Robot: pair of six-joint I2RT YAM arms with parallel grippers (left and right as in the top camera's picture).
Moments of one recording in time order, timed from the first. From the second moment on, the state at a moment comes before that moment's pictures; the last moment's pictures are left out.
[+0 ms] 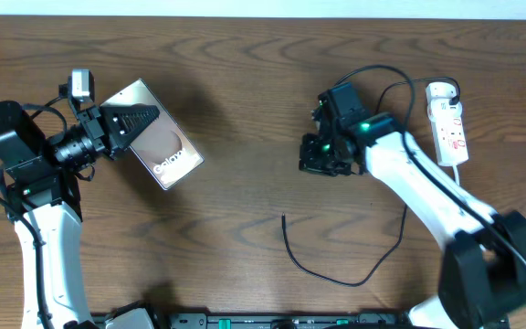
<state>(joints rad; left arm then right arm) 0.42 1.27 0.89 0.08 1.48 -0.96 0.43 1.71 1.24 -0.77 -0.32 0.56</state>
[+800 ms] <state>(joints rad) 0.42 1.27 0.81 0.01 1.48 -0.80 0.68 1.57 1.25 -1.06 -0.05 0.52</state>
